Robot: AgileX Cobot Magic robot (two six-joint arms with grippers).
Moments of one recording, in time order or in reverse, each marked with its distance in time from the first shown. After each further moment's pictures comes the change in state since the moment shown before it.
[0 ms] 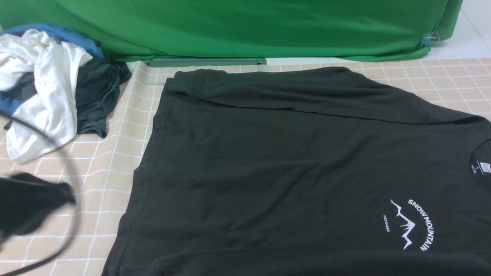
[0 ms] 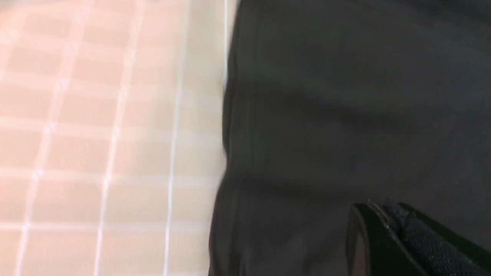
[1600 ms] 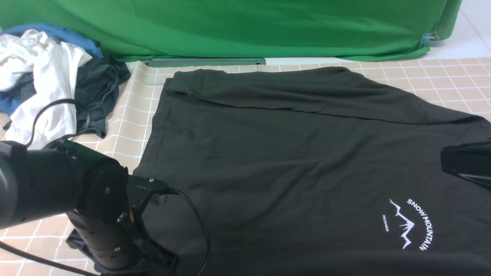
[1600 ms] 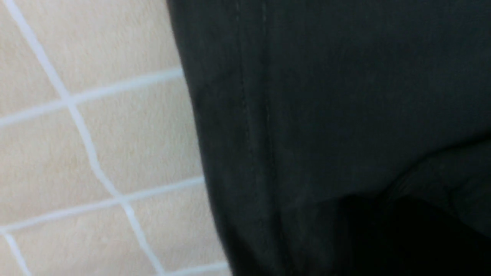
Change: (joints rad) right arm 0.311 0.693 -0.495 0.007 0.649 -0.342; left arm -0.419 0.706 -0.026 0.346 -0.036 -0.218
